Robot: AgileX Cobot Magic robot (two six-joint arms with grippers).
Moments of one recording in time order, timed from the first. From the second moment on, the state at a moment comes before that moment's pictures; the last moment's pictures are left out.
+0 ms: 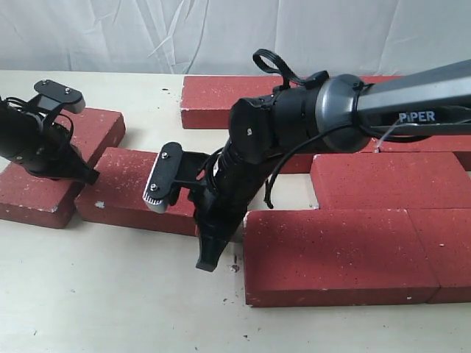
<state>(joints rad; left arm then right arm) -0.05 1.78 -0.92 -0.63 0.48 0.98 0.79 1.98 -1.25 0.32 0.63 -0.89</state>
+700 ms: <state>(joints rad) -0.05 1.81 -0.94 -0.72 0.48 1.01 0.79 1.98 -1.25 0.24 0.55 -0.78</state>
